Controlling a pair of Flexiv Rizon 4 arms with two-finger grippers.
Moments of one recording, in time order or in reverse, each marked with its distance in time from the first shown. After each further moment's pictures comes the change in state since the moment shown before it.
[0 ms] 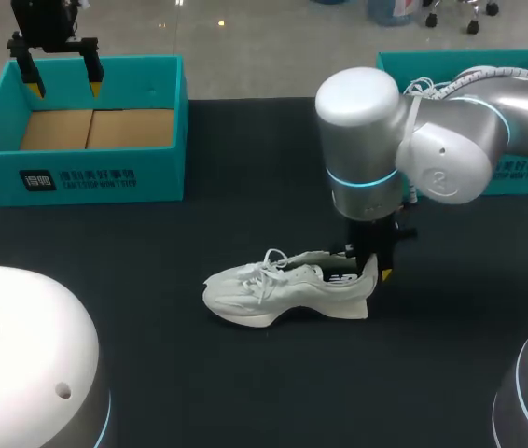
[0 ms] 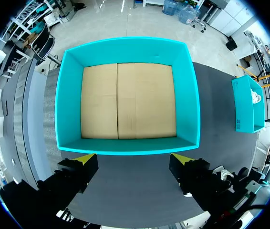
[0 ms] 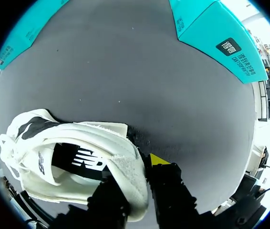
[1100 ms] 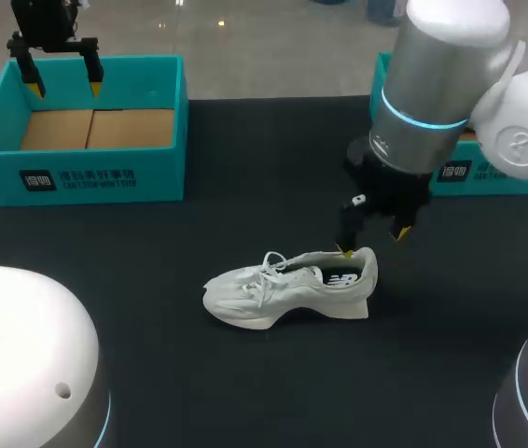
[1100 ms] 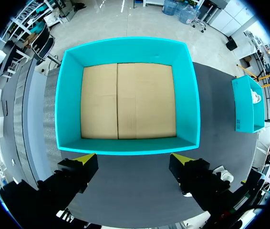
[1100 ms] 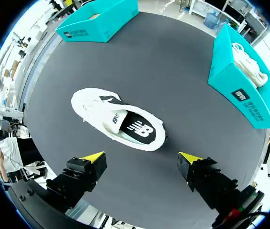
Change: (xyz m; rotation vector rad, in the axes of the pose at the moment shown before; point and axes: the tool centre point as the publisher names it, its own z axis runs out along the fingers) left arm 0.000 0.000 0.000 0.000 0.000 0.000; right arm 0.004 -0.029 -0.125 -0.144 0.288 -0.424
